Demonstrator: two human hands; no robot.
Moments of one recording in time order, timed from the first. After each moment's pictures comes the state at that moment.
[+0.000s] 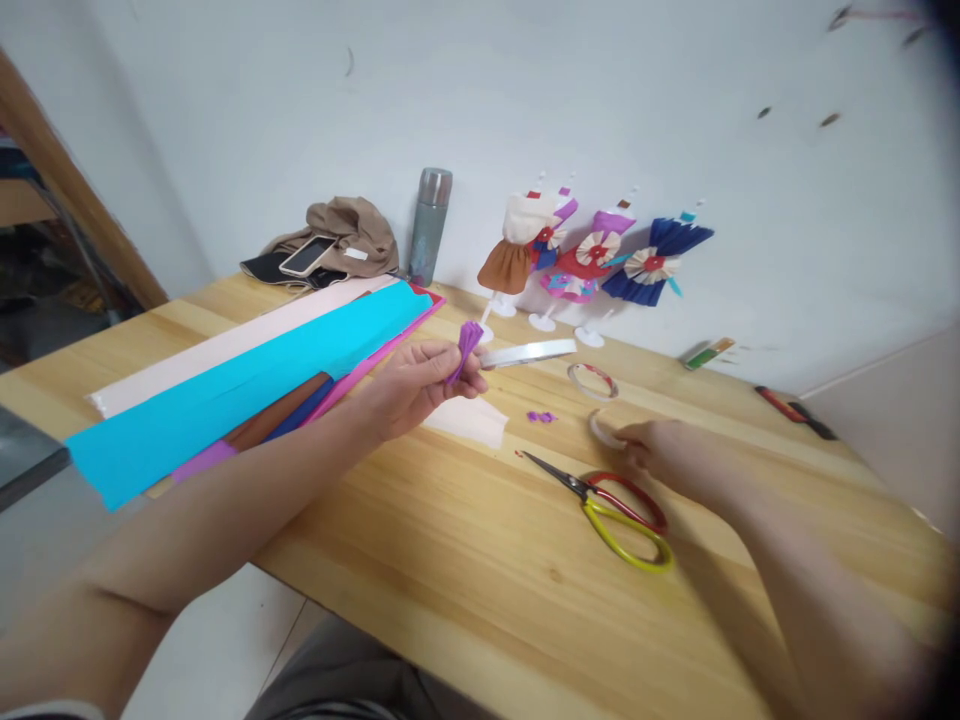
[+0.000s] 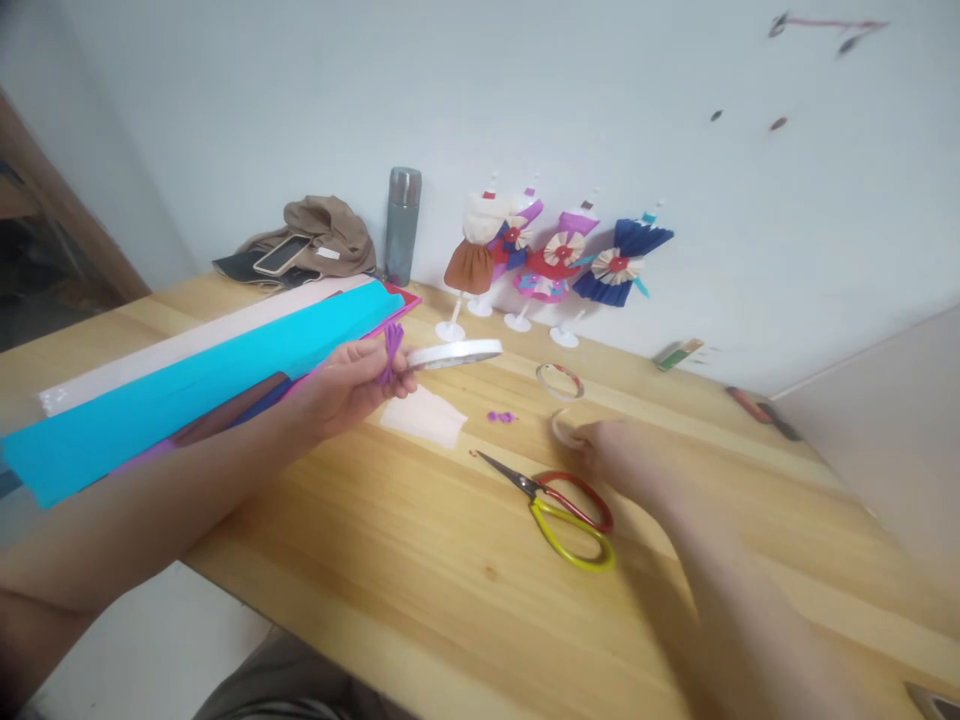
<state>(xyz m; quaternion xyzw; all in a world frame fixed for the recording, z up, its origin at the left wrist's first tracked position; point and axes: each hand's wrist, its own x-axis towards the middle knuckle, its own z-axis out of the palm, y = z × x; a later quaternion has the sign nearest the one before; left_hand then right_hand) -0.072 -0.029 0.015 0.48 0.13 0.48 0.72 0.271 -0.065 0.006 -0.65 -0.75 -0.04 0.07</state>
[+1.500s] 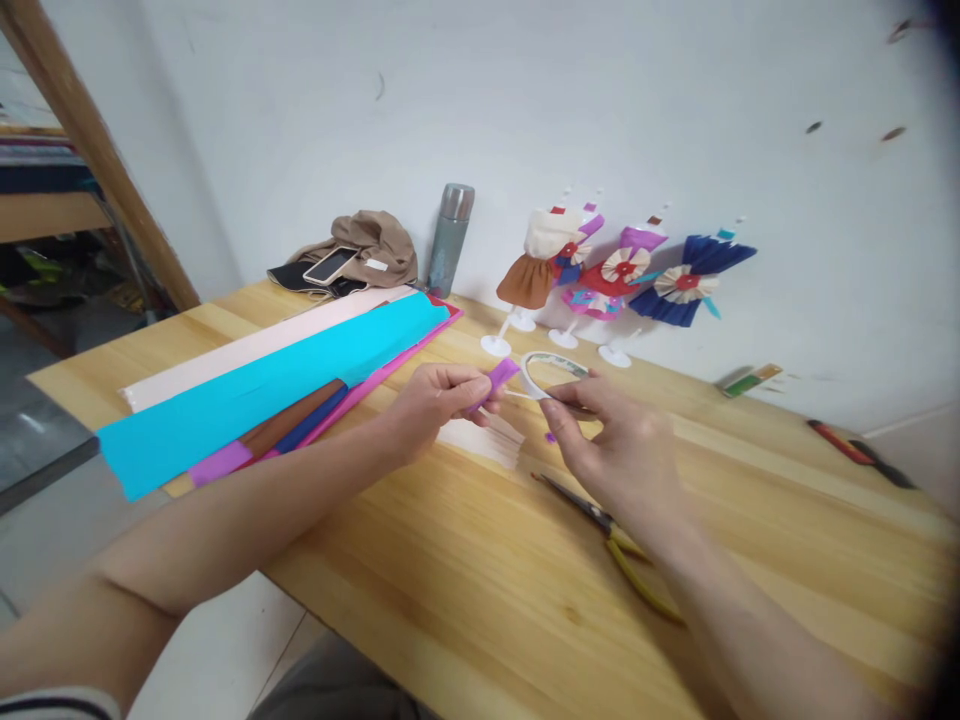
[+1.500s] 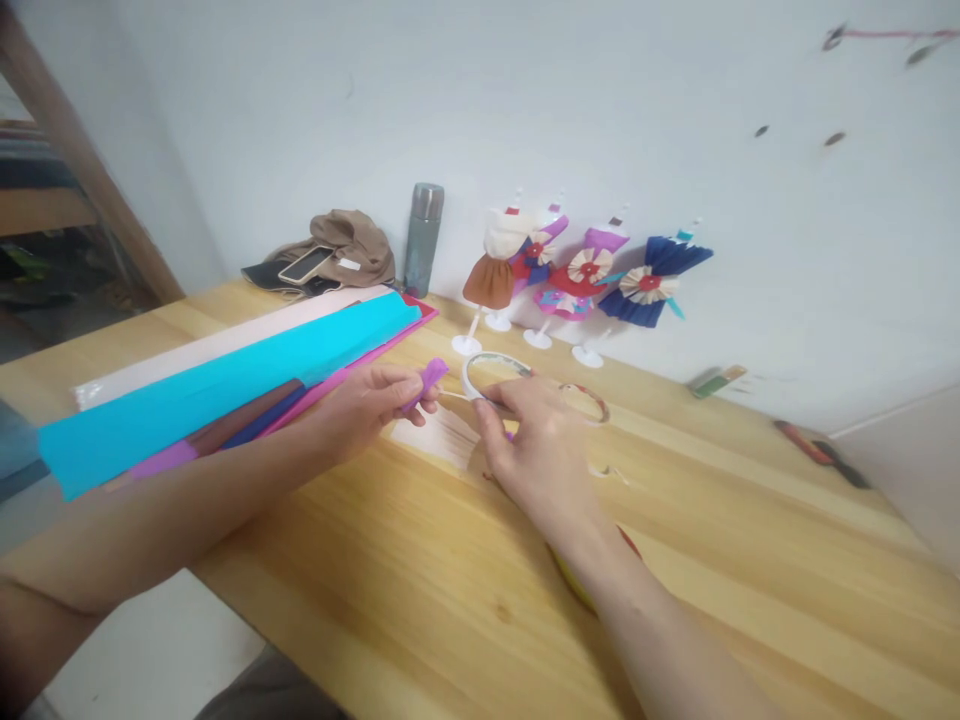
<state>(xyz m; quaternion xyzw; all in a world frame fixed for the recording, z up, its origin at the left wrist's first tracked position) -0.065 -0.038 0.013 0.51 0.27 0.46 0.67 0.136 -0.072 0.029 -0.47 -0.79 -0.07 0.39</state>
